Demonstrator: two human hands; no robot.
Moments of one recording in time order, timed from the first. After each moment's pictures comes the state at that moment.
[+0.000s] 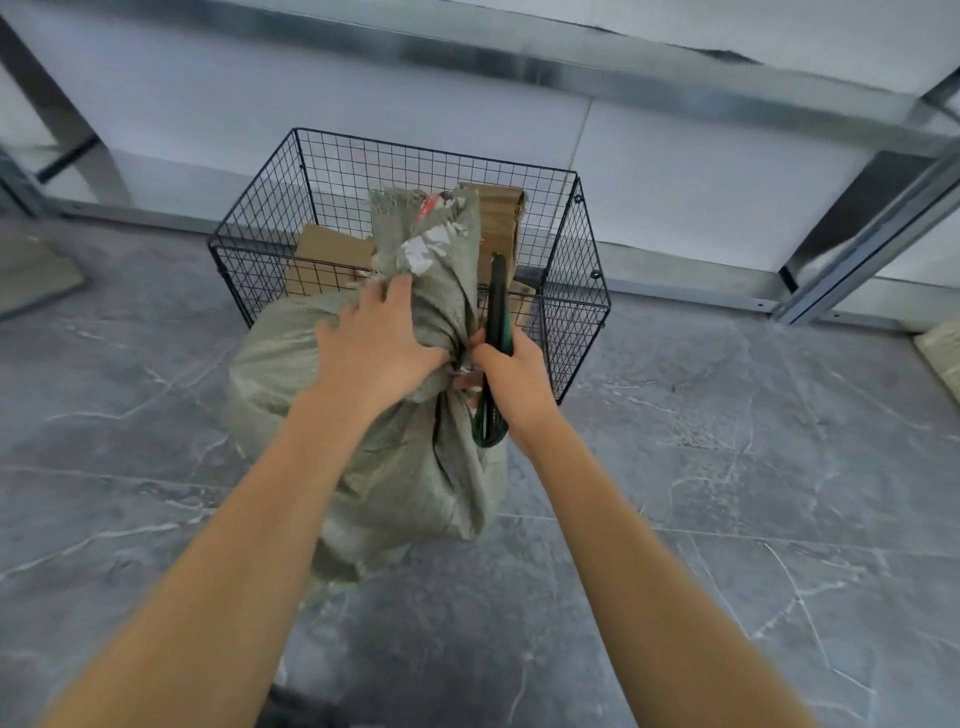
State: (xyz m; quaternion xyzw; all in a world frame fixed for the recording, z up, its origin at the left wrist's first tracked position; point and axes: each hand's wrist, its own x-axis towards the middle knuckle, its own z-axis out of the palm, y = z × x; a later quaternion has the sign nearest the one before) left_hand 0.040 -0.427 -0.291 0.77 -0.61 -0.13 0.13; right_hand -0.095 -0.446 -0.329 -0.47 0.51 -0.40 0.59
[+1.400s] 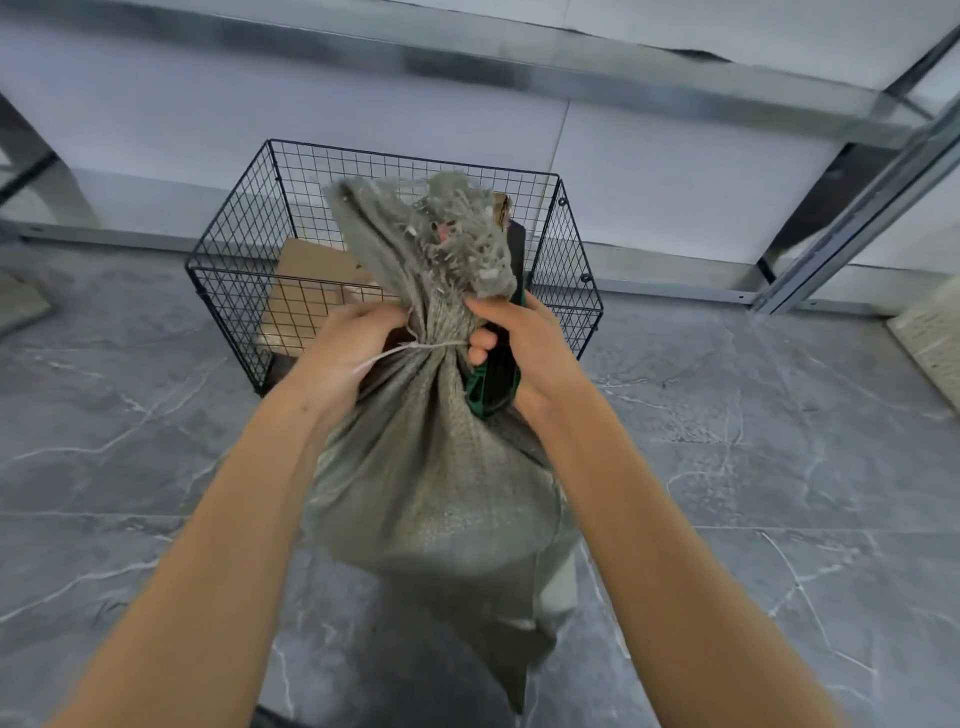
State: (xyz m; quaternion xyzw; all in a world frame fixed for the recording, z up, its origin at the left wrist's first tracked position) left_hand 0.066 -0.441 -0.289 0.58 -0.39 -0.53 0.48; right_hand -0.083 -0.463 -0.283 -0.33 0.40 -0.48 0.71
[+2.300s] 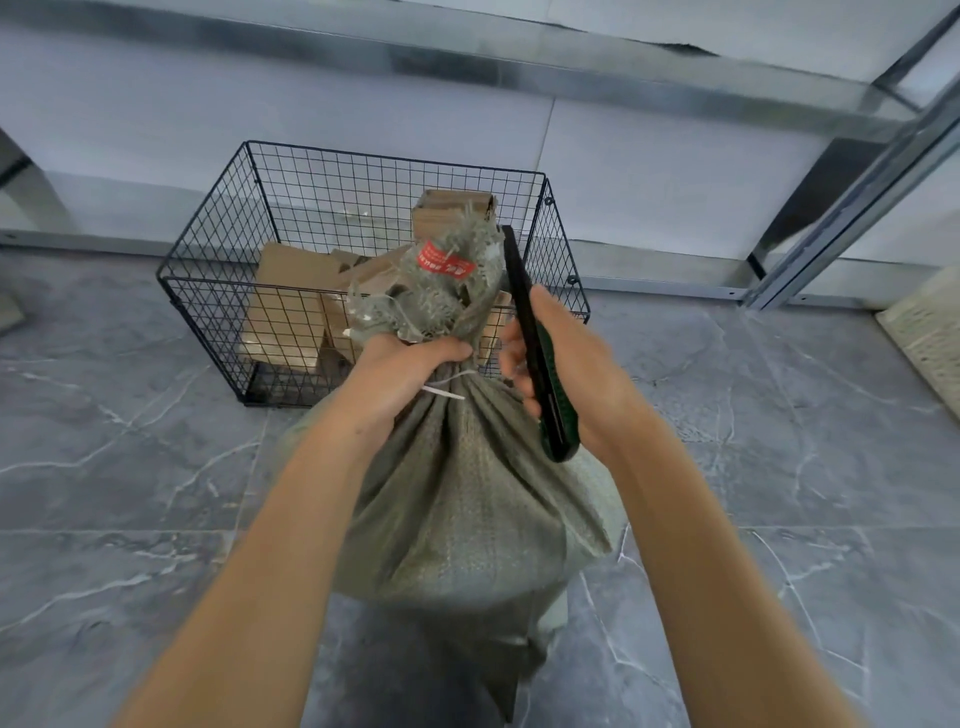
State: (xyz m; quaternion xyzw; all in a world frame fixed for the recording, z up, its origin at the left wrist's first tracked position) left_hand 0.021 -0.448 -0.297 0.60 -0.34 -0.56 0.46; right_hand -0.133 -0.448 -0.260 -0.47 0.53 -0.34 0.61
